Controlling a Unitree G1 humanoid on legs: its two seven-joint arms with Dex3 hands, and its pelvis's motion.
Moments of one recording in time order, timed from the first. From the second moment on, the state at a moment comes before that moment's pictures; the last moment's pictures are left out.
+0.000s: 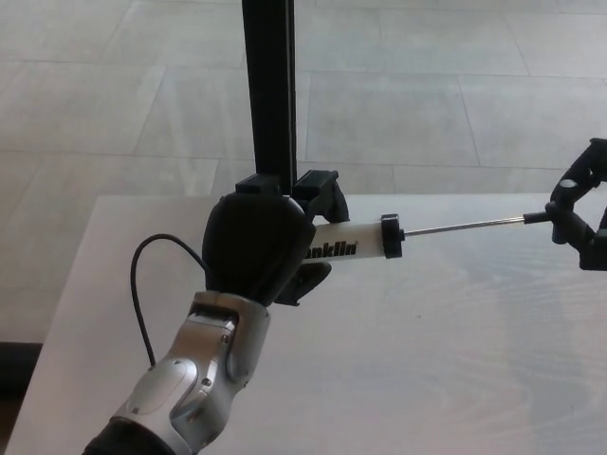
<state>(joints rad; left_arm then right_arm) -0.60 0.23 -0.47 0.43 0.84 0.03 0.47 -0.51 -0.51 -0.03 0.31 -0.33 0.04 -0.03</state>
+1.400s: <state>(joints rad) -0.47 0.22 -0.60 0.40 0.90 0.27 0.15 -0.53 -0.57 -0.09 0.33 -0.21 0.09 0.13</state>
